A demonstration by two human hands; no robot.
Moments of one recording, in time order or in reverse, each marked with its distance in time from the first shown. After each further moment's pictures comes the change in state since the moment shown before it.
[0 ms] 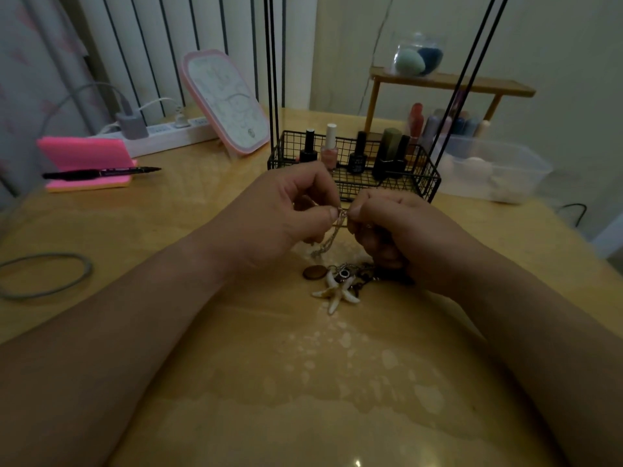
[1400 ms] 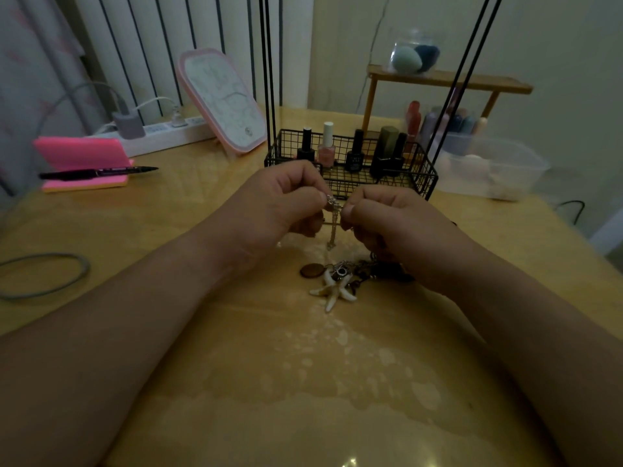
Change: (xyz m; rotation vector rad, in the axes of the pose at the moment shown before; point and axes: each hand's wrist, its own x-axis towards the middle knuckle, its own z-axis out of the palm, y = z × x) left_hand 0.005 -0.006 0.002 -0.223 0.045 -0.132; right_hand -0.002 0.000 0.002 -0.125 0.055 -0.057
